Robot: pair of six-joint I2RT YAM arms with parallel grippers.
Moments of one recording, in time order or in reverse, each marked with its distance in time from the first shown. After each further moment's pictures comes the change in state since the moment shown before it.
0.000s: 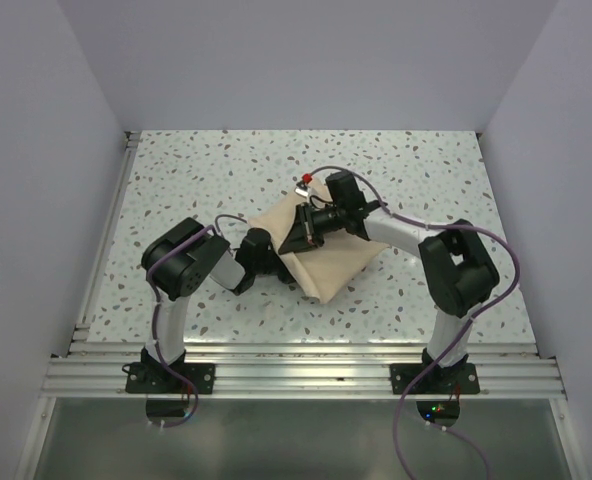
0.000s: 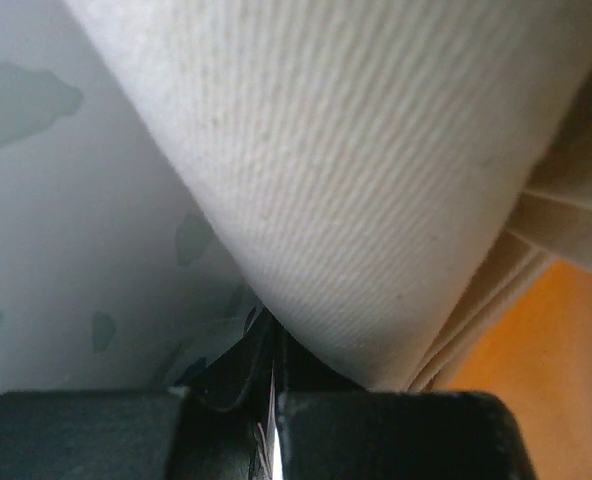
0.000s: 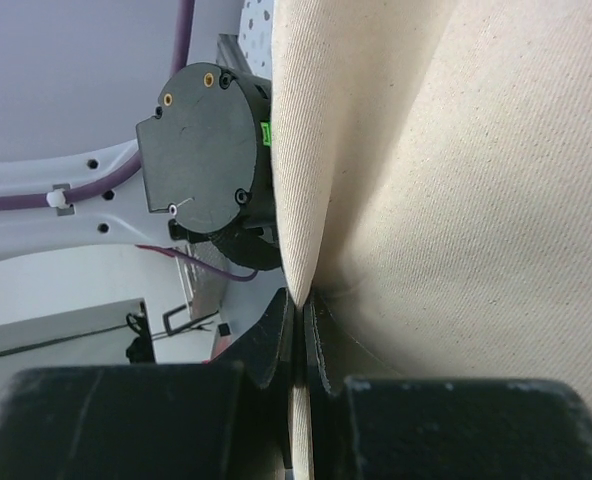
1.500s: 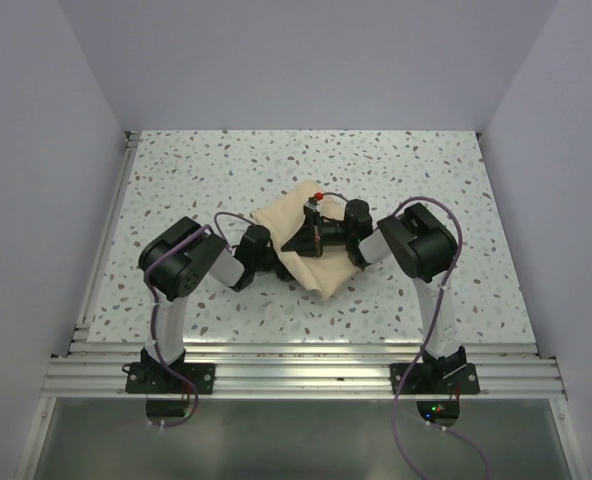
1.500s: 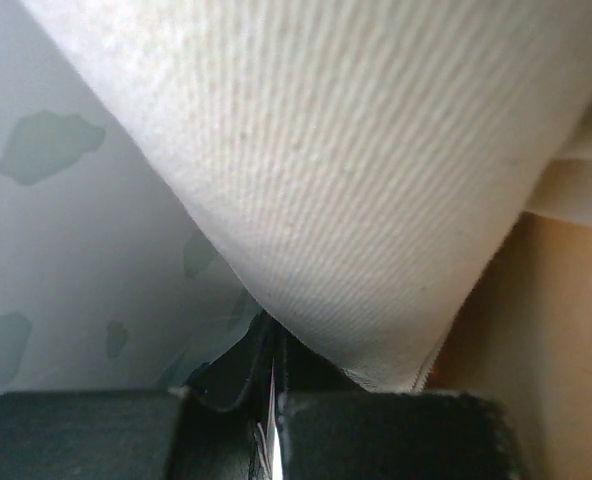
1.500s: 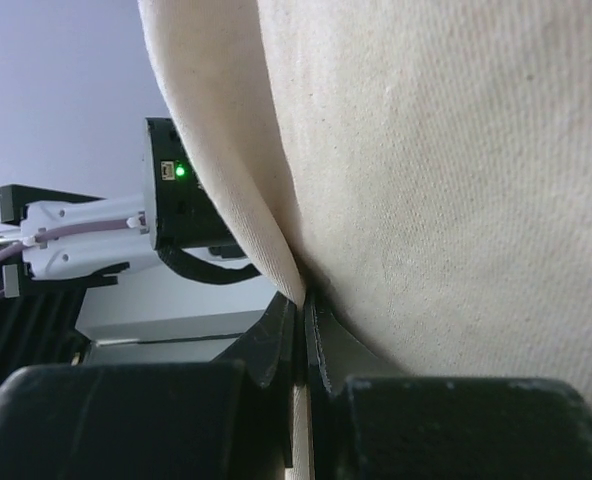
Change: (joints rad) left arm 0.014 -0.015 0.020 -0.062 -0.005 0.021; right arm -0.074 0.379 -0.227 1.304 -0.203 0.980
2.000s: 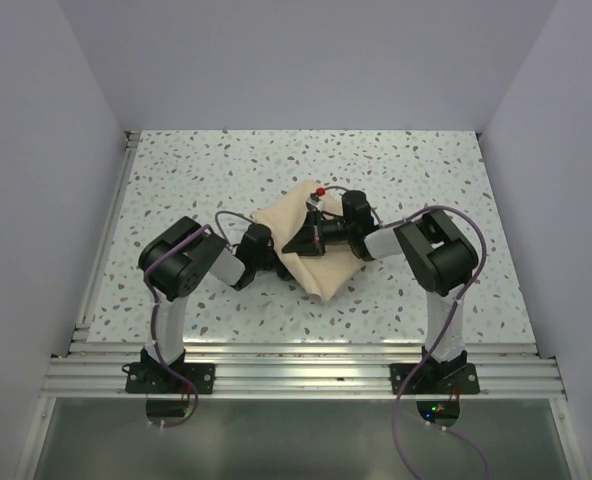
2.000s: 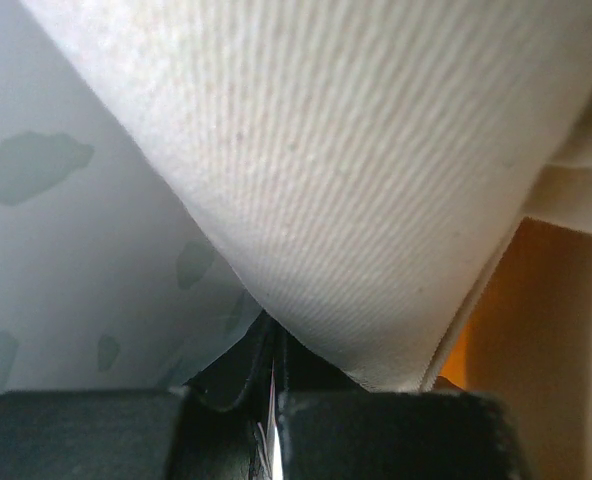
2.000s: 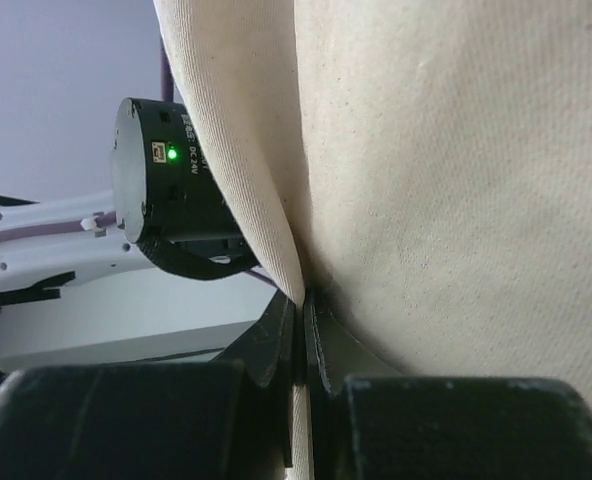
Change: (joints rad) left arm -0.001 0.000 0.013 -0.019 -0.002 0.004; right arm 0.005 -0.170 -0.019 -0.406 0.051 -0.335
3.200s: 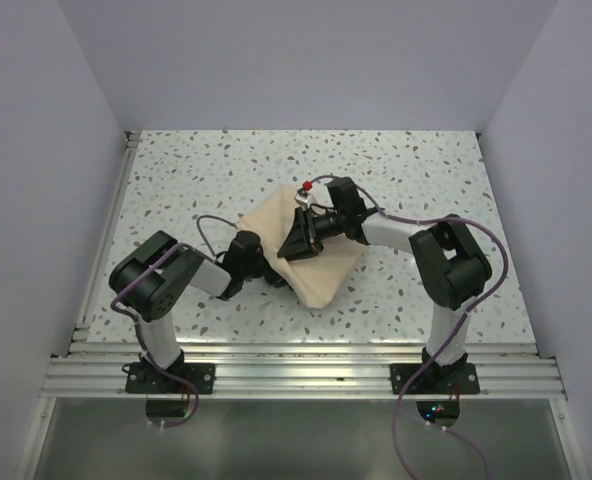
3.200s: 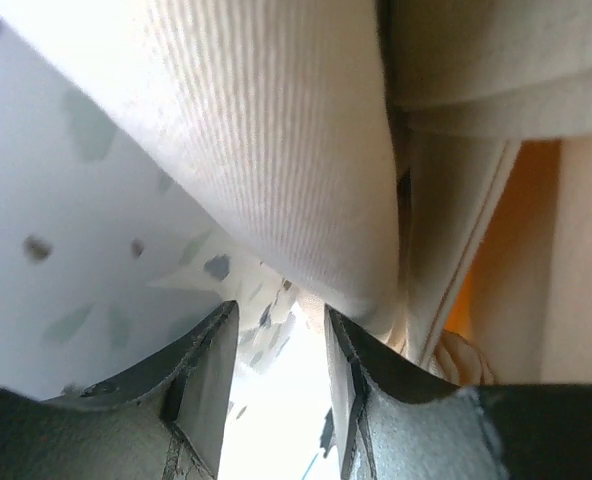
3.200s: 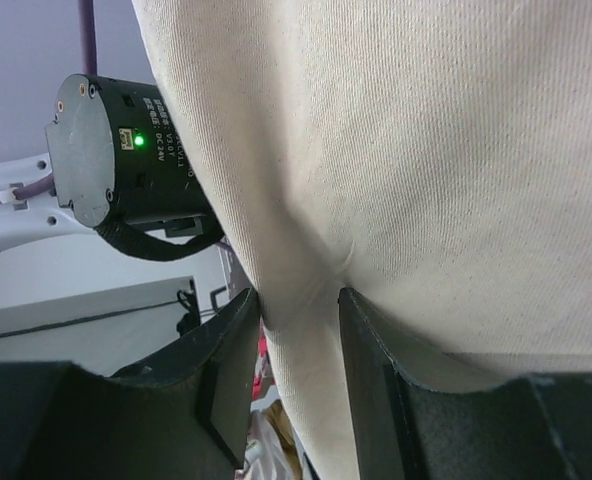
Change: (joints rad) left arm -0.002 -0.206 -0.147 -0.083 -0.120 0.039; right arm 0.046 -0.143 0.179 -0.720 0.050 -0.535
